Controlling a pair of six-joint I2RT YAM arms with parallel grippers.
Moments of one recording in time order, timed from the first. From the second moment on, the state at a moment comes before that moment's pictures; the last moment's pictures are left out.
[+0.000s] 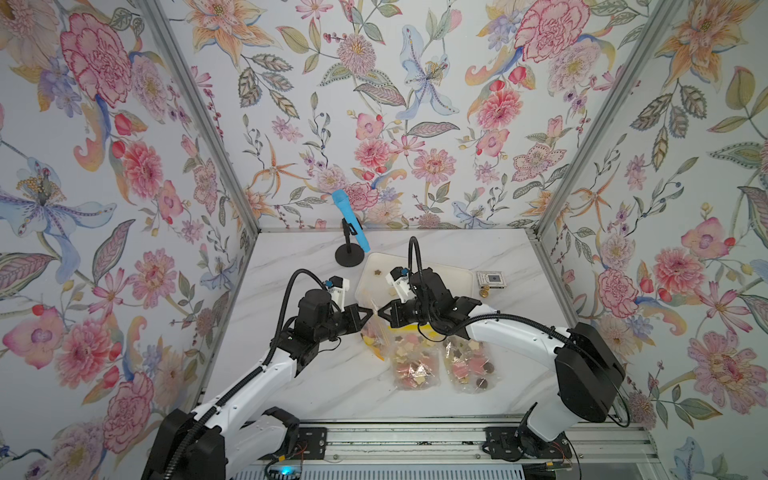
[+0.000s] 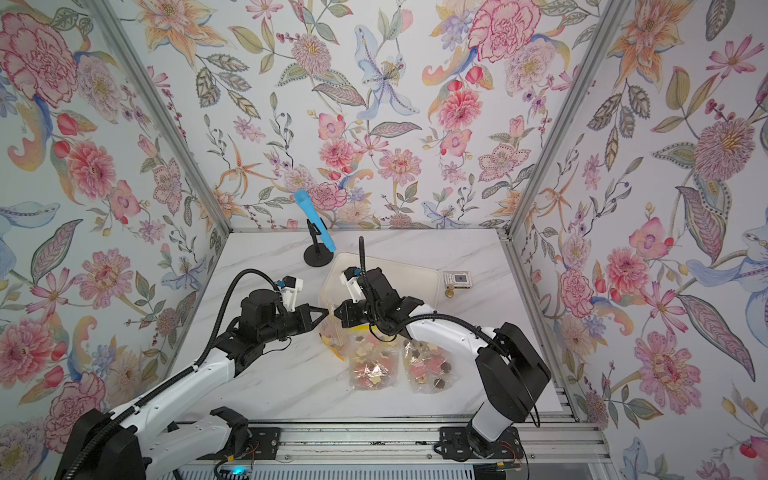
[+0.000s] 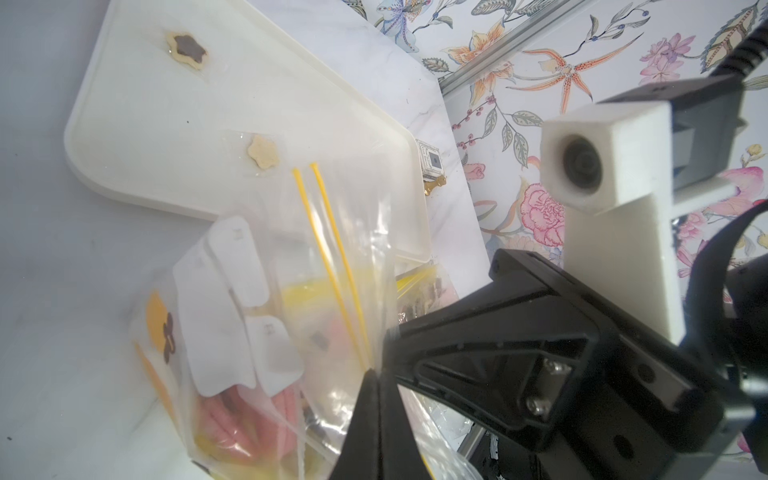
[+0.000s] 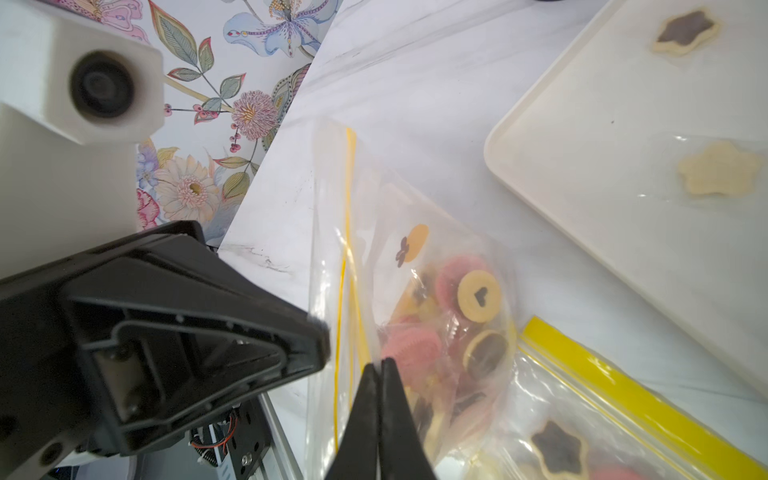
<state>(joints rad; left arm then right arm) -0.45 1.07 0.61 -0.02 0.43 -0.74 0.84 1.61 1.11 -0.12 -0.32 0.53</state>
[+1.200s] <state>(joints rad) -0.45 1.02 0.77 -0.24 0.34 -0.66 0.87 1.28 1.08 -0.30 -0.07 0.31</state>
